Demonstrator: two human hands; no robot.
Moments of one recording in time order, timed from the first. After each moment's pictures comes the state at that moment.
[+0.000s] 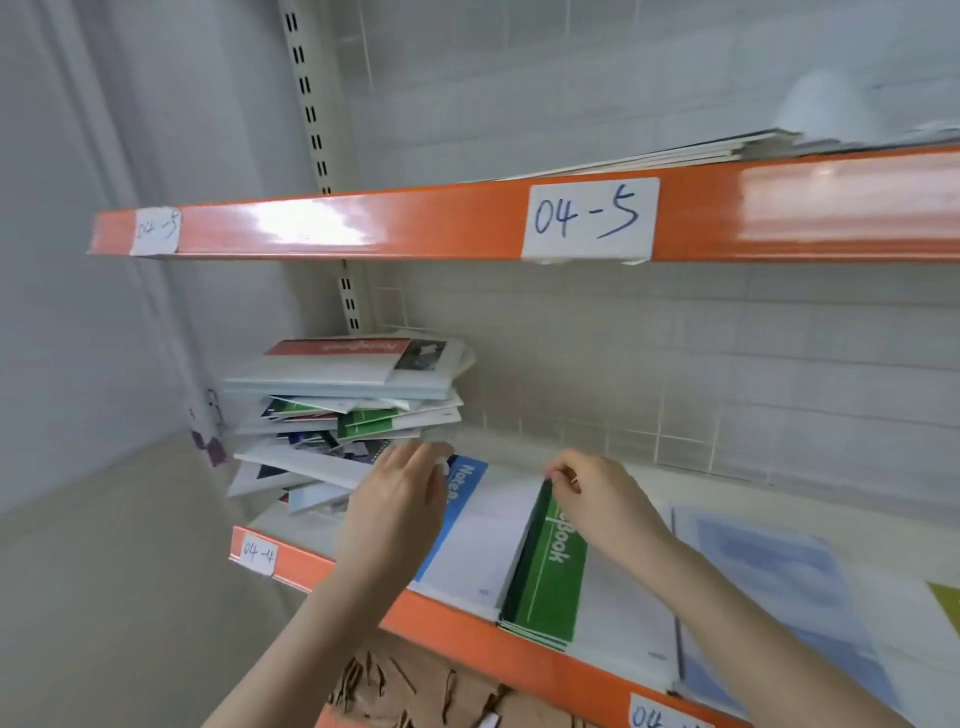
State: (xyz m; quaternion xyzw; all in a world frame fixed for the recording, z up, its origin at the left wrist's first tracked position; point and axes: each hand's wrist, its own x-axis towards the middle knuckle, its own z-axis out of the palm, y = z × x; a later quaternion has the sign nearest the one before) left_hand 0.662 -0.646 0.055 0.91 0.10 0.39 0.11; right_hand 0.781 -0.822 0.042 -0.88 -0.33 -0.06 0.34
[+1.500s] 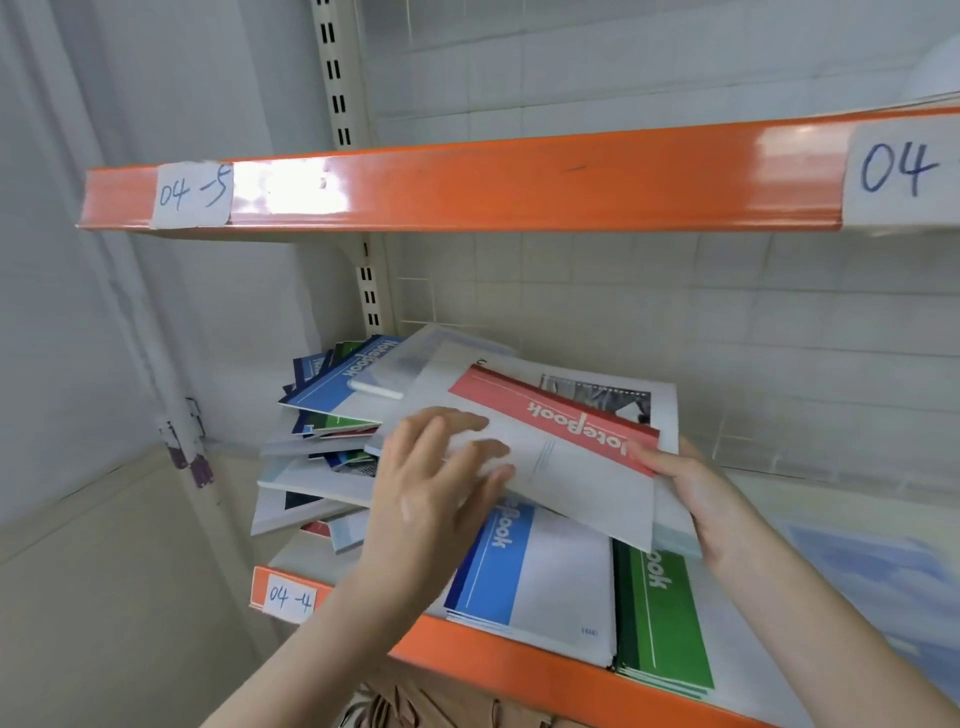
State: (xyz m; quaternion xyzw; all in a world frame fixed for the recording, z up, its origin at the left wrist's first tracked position) left_hand 0.667 -0.564 0.063 0.85 -0.13 0.51 0.09; right_hand 0.802 -0.780 0.040 -0.60 -0.09 0.17 0.78
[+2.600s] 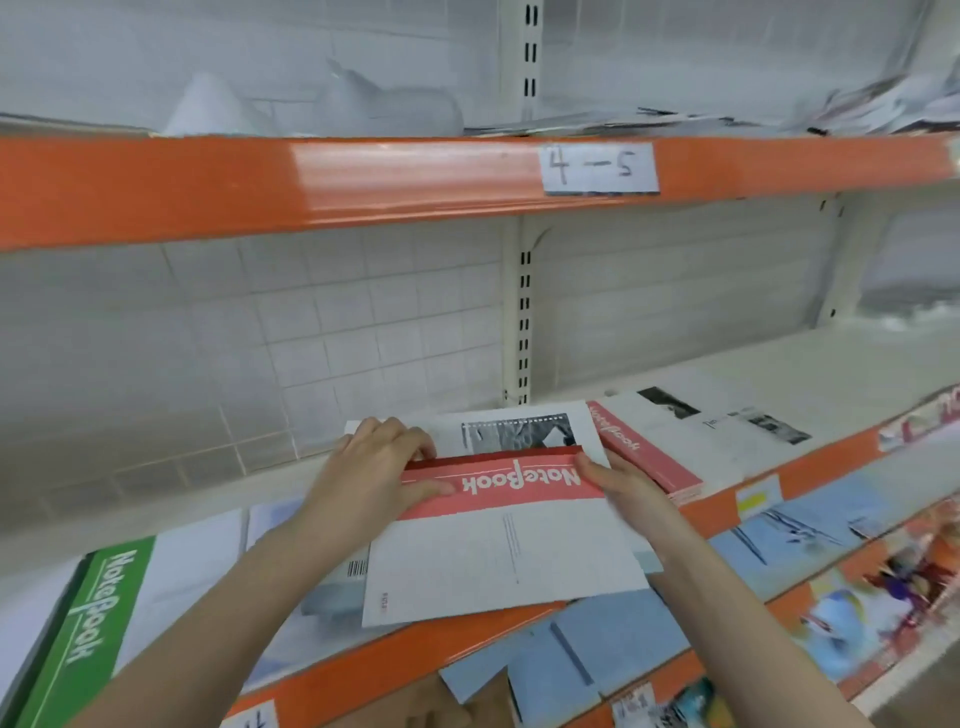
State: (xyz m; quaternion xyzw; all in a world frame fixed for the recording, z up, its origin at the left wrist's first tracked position) left_hand 0.768 -0.947 0.067 0.94 -0.31 0.12 0.11; right_hand 0.711 -1.212 0.012 -0.62 0.03 -0.02 0.78
